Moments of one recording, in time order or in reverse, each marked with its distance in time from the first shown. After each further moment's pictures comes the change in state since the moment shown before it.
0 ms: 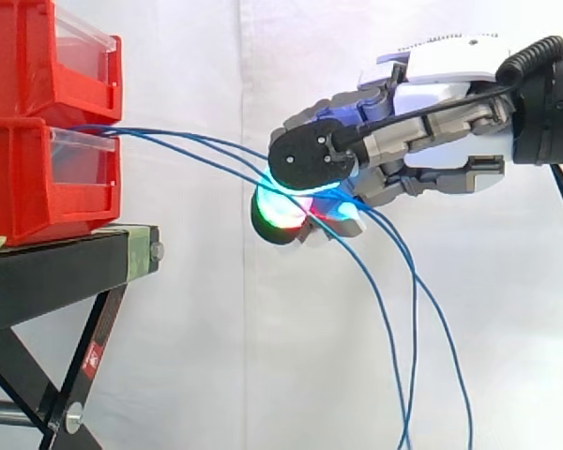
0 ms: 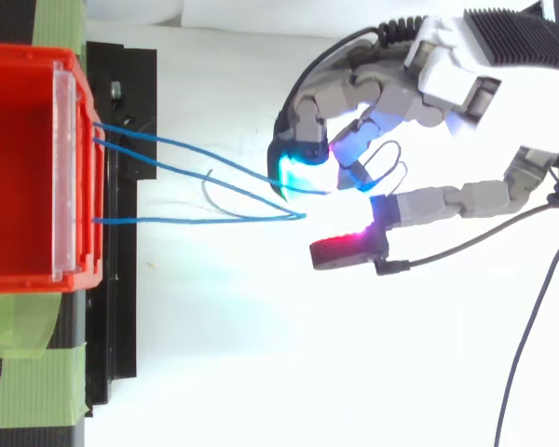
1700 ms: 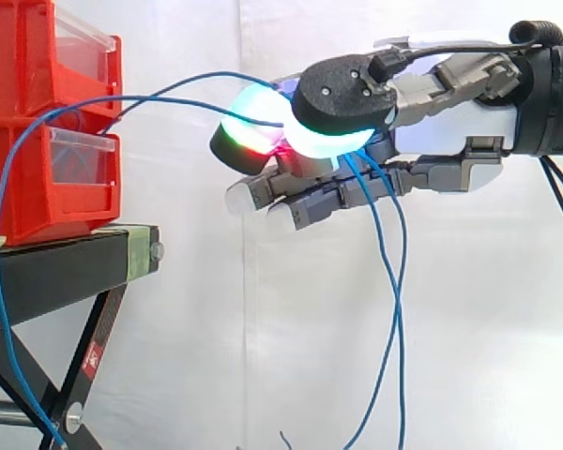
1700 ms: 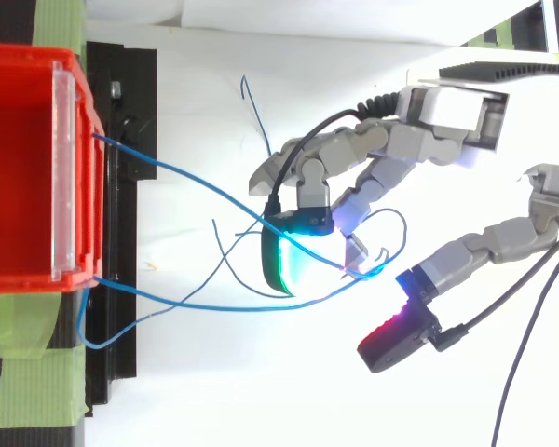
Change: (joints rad) arm 0.001 0.002 0.000 0.025 -0.106 0.421
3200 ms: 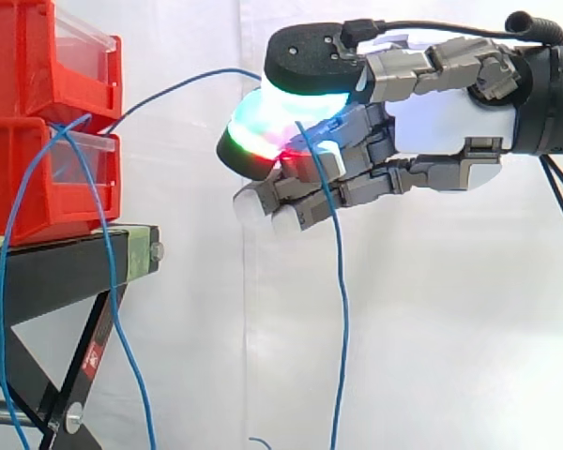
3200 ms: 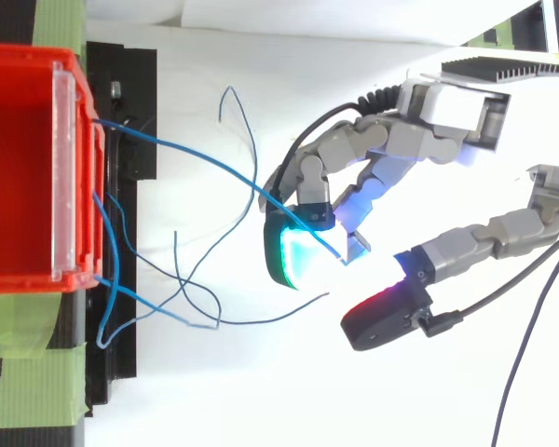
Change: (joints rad) arm 0.000 0.000 0.000 0.003 0.006 -0.054
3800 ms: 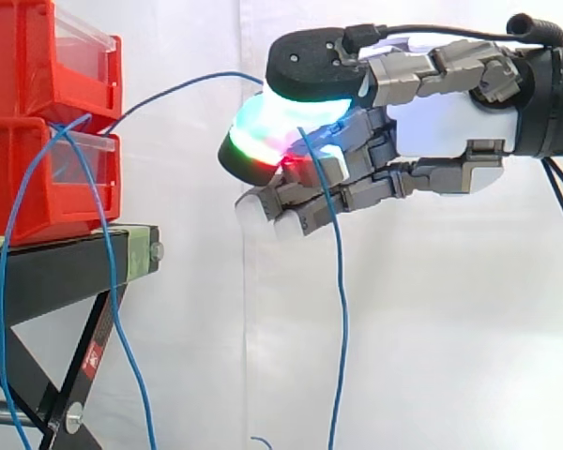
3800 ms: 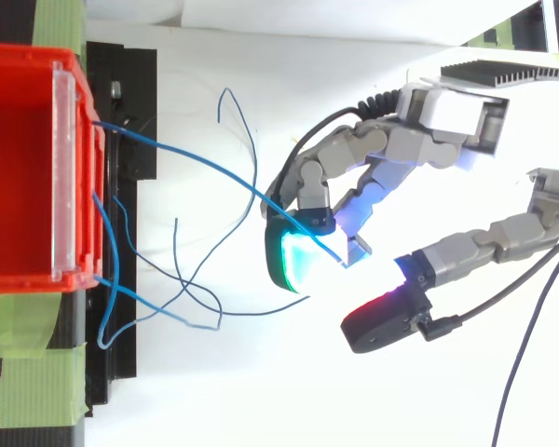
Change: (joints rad) arm 0.002 0.000 0.000 -0.010 -0.004 0.002
